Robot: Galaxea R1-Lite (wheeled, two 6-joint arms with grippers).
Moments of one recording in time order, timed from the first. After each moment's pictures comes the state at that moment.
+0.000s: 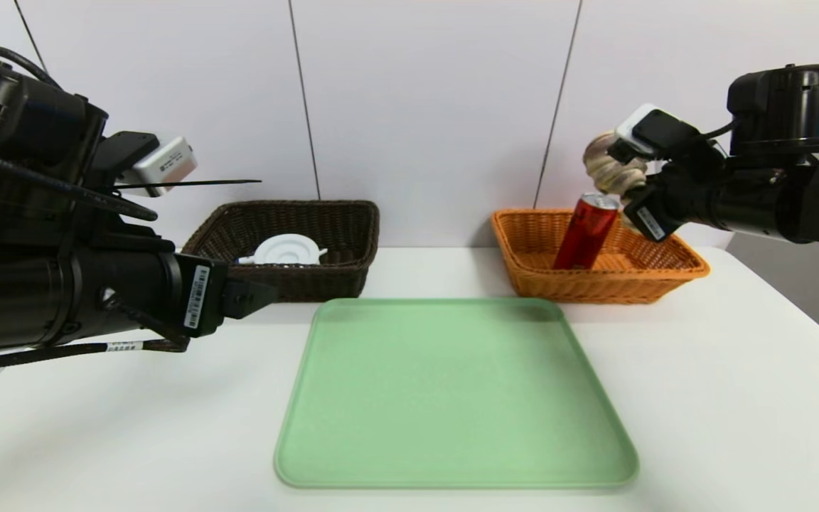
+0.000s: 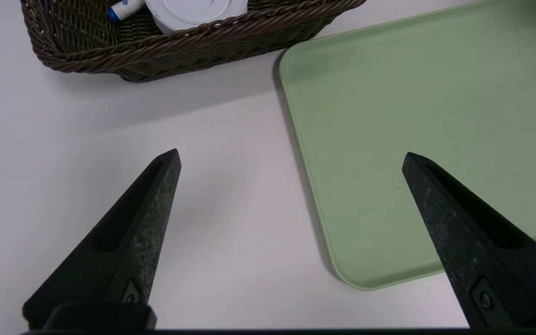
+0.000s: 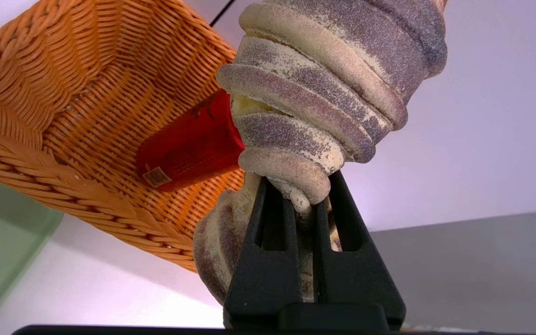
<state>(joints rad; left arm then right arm) -0.57 1.36 -1.14 0.34 0.29 -0.18 0.21 1.71 -1.24 -0.17 -0.21 -0.70</state>
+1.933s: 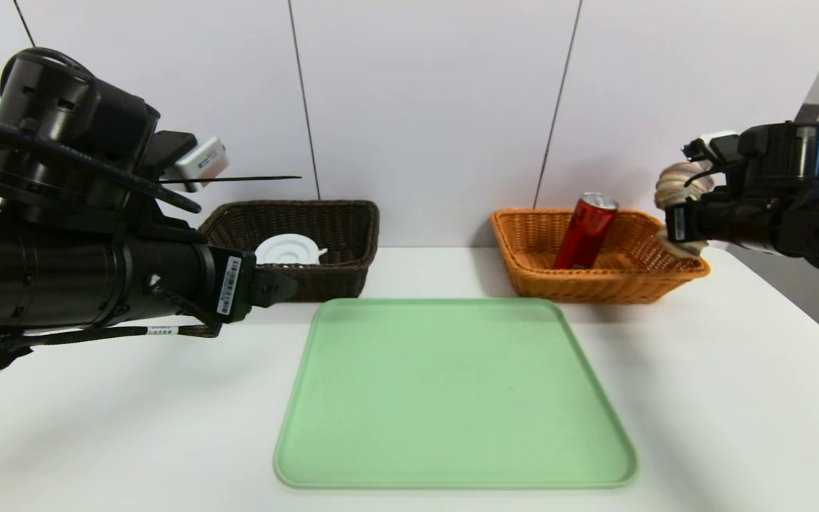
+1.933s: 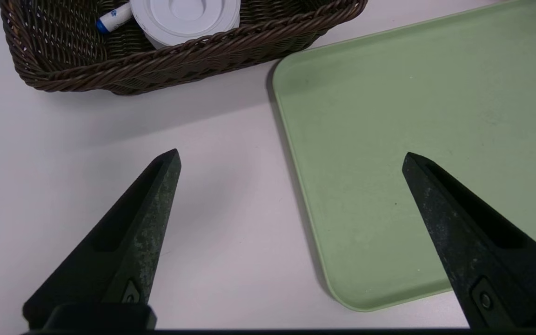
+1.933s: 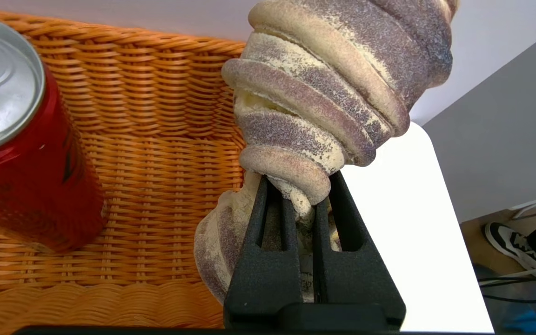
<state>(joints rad) -0.58 1.43 -1.19 0.33 0.29 -0.17 -0.04 1.90 -1.25 -0.29 -0.17 -0.22</state>
